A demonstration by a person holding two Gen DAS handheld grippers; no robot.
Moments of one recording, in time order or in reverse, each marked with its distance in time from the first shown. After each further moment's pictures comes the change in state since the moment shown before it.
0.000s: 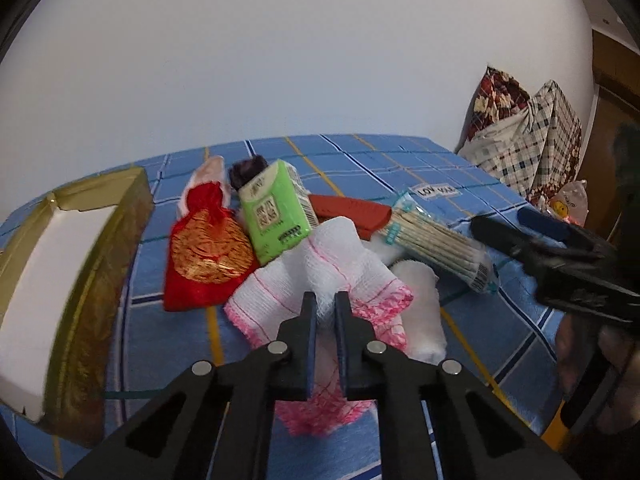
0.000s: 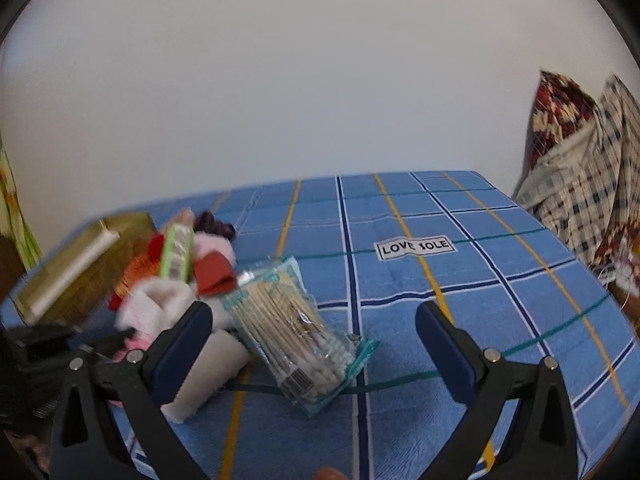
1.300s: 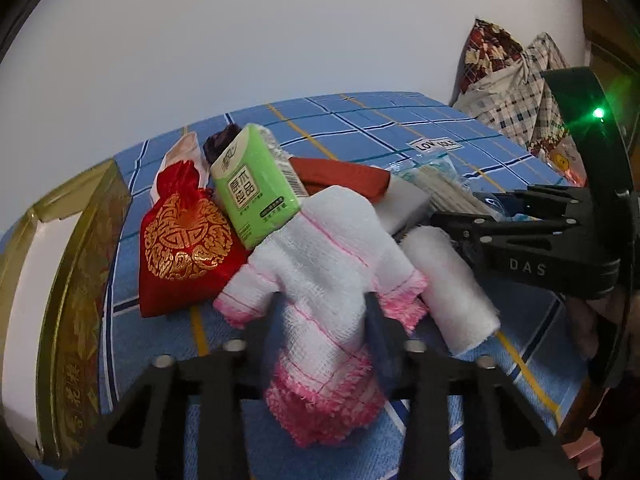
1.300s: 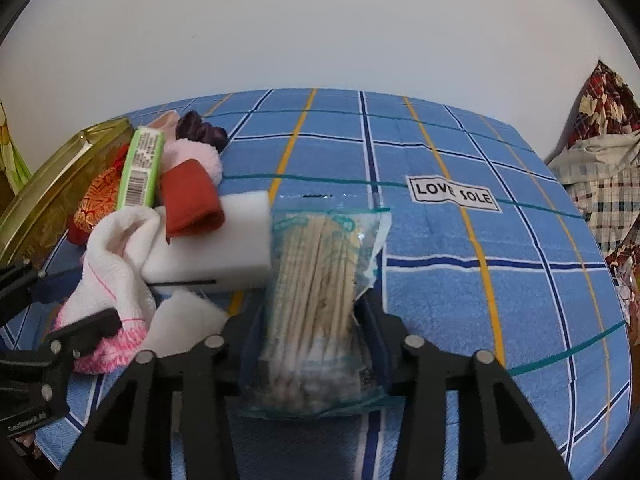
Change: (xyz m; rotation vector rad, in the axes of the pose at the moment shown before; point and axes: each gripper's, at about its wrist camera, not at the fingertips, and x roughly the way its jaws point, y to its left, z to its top) left arm 0.034 -0.005 0.000 0.120 0.129 -0.030; right arm 0.057 0.011 -0.006 -0.113 0.299 0.005
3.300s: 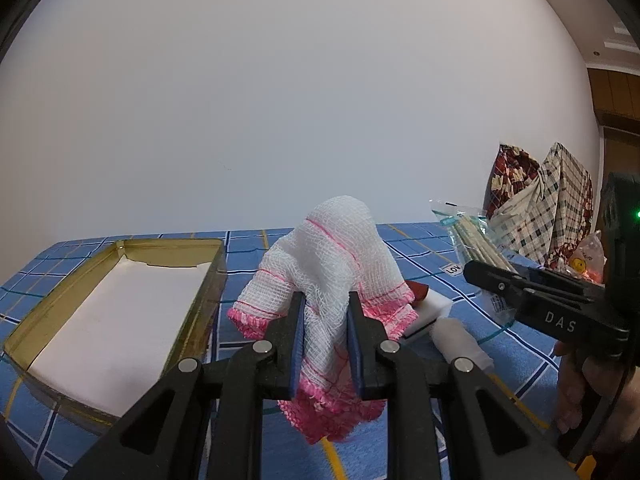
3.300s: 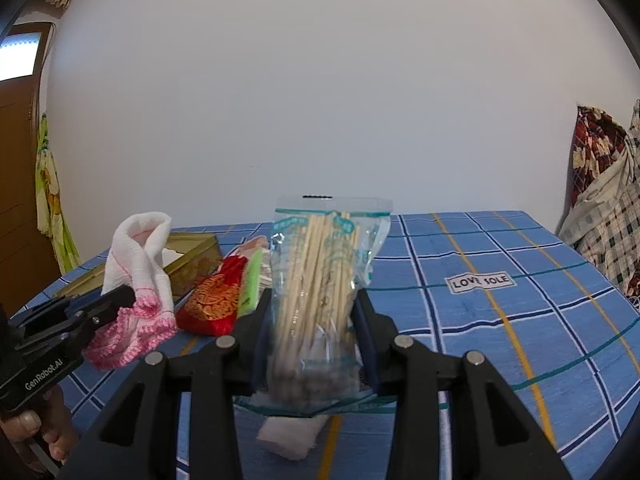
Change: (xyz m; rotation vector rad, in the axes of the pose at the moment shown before) left arm -0.077 0.039 -0.035 -0.140 -0.484 0.114; right arm -0.073 0.048 -0.027 0.031 -0.496 0.143
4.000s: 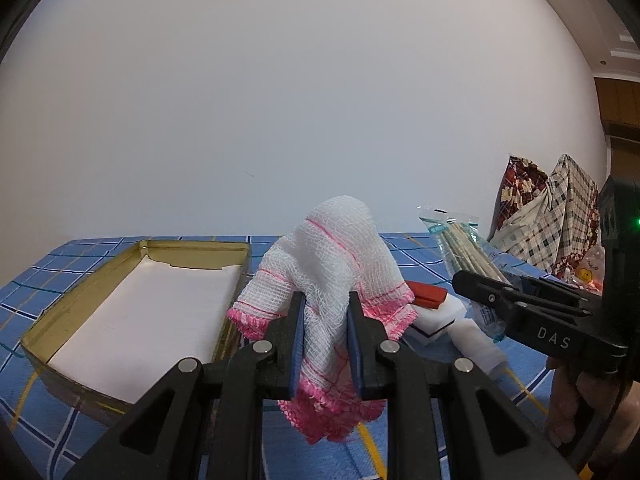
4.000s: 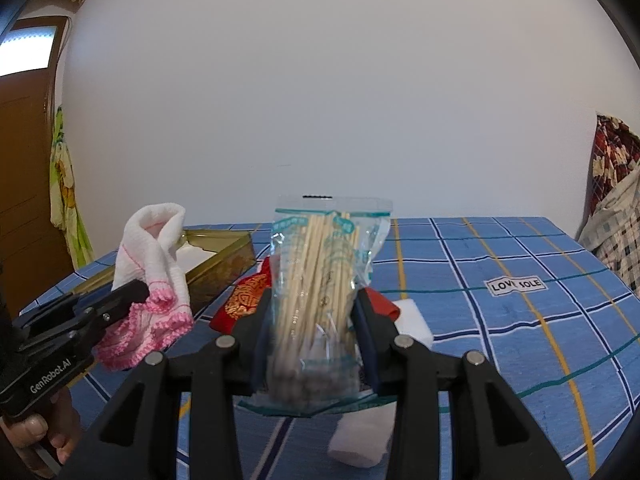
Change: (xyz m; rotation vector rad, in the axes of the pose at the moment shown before) left arm -0.016 0.007 -0.003 -0.023 -0.031 0.041; right arm 0.013 0.032 -0.006 -0.036 -0.007 0.054
